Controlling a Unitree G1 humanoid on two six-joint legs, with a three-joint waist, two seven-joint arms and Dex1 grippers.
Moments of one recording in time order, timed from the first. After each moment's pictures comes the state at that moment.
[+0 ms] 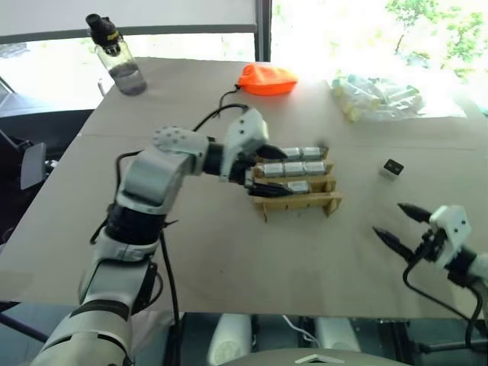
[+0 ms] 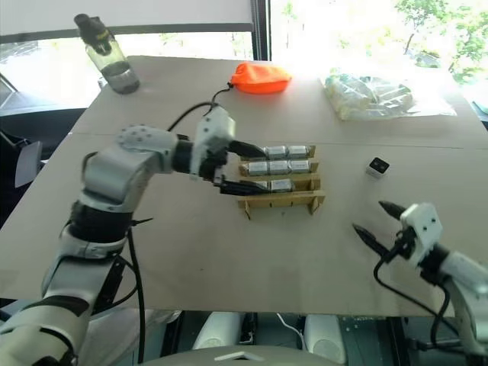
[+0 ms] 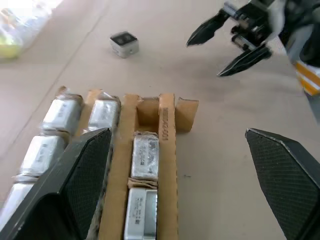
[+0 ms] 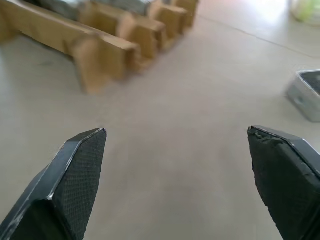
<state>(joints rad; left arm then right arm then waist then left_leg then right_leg) -0.76 0.59 -0.10 -0.16 -0.35 0.75 -1.24 0.07 -0.71 -0.27 -0.06 0.44 0.14 0.81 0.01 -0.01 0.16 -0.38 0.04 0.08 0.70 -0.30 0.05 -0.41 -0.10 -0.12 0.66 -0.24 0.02</state>
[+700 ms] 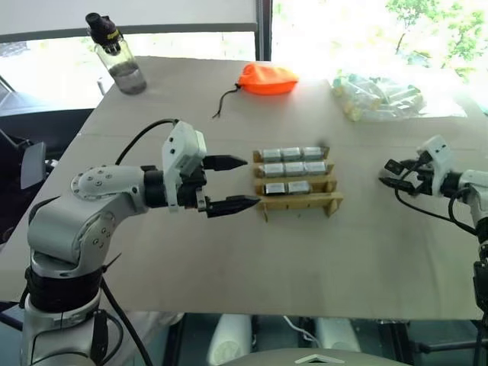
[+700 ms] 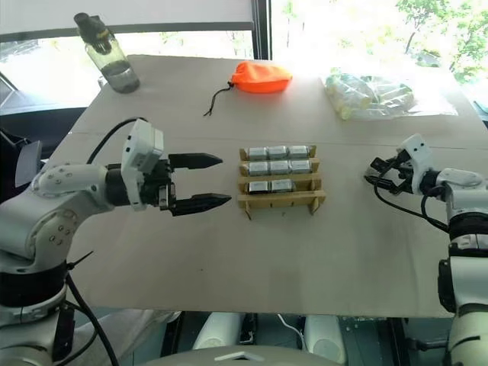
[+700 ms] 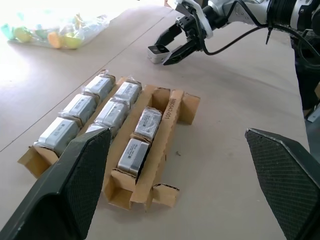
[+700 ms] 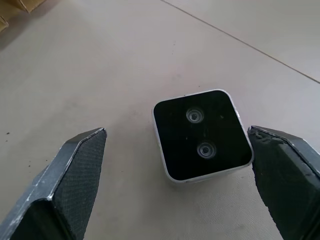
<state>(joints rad) -0.42 0.76 0.17 -0.52 -0.65 0.91 -1.00 -0.78 -0.75 -0.02 1.01 0.14 0.07 1.08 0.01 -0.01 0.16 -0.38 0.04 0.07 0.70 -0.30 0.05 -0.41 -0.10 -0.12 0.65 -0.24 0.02</state>
